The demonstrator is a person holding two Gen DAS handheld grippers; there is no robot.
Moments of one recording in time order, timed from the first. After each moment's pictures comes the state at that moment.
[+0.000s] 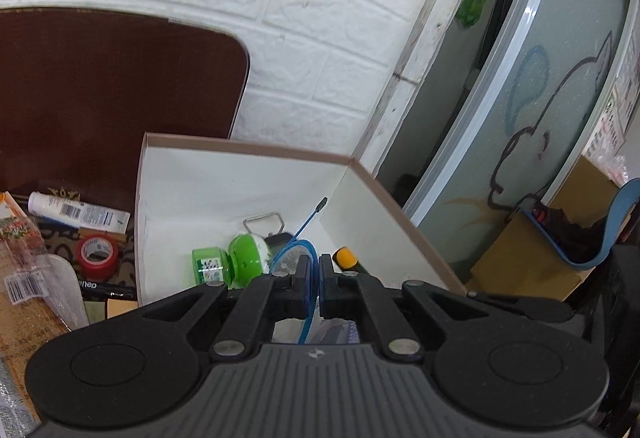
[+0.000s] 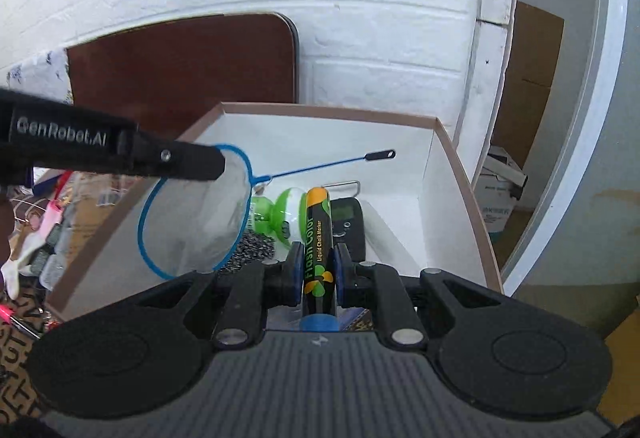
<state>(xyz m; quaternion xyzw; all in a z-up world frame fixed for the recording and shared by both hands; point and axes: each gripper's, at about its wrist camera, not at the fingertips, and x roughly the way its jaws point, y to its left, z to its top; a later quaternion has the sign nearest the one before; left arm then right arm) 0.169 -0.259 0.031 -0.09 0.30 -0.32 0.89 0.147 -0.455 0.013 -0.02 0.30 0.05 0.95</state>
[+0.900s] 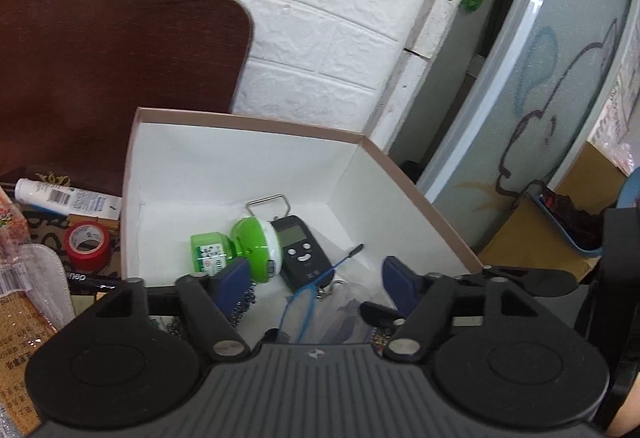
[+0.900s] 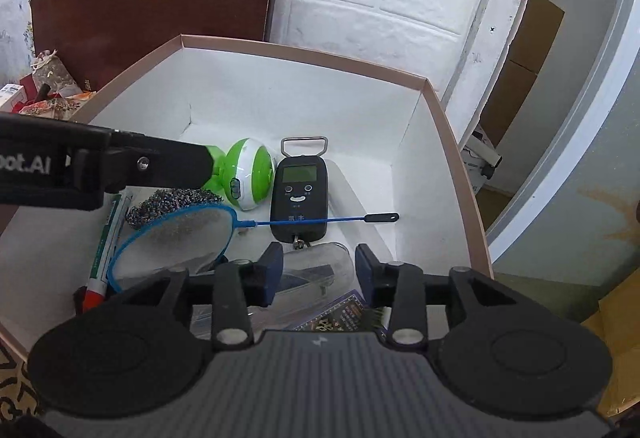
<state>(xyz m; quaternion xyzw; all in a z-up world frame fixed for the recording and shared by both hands) 0.181 -0.267 0.013 -0.08 0.31 -0.33 0.89 0.176 -0.450 -0.006 -0.09 0.36 0.01 0.93</state>
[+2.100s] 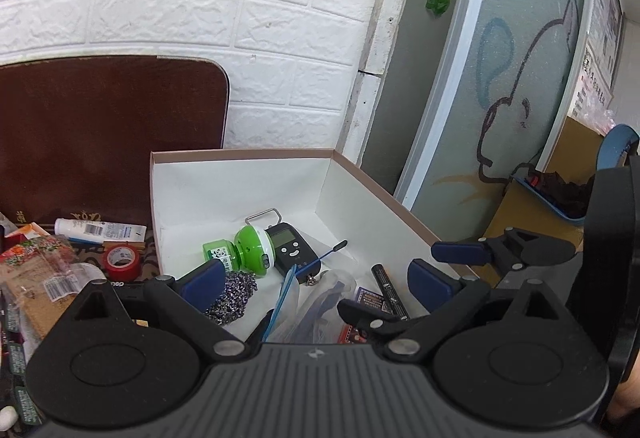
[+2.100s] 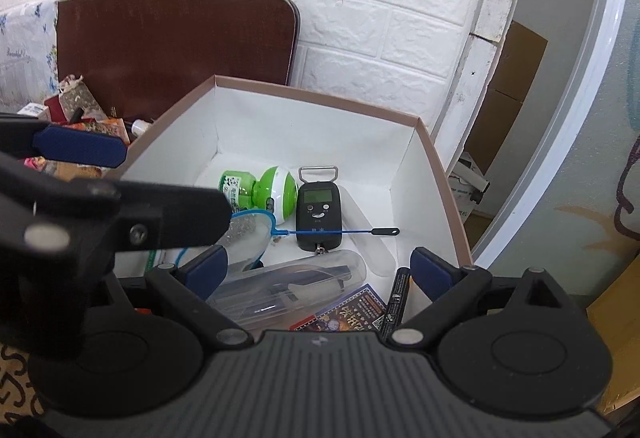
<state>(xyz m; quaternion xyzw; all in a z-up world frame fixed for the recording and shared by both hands) 0.102 -0.246 0.042 -0.02 0.25 -0.33 0.91 0.114 -0.422 0.027 -0.08 0.30 -0.01 0.95</state>
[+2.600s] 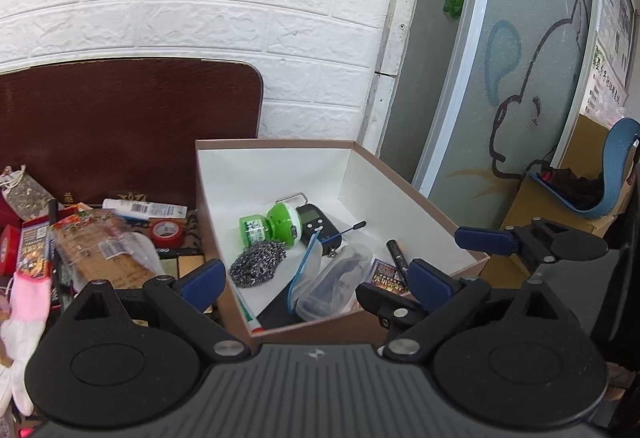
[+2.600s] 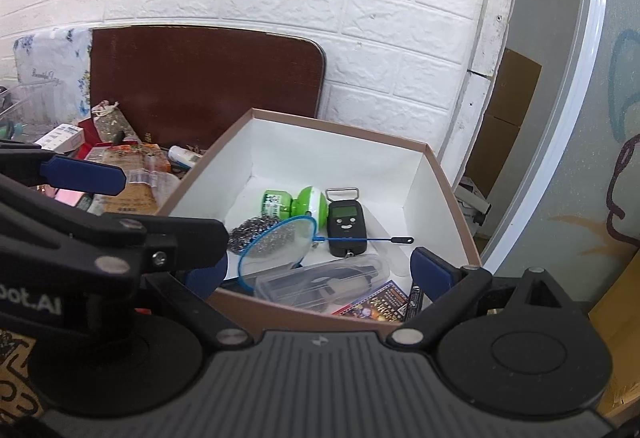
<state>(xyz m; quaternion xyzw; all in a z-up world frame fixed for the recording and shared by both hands) 0.051 -0.215 0.042 -0.01 0.25 -0.28 0.93 0.050 -0.388 0.040 -0.08 0.25 0.01 0.96</state>
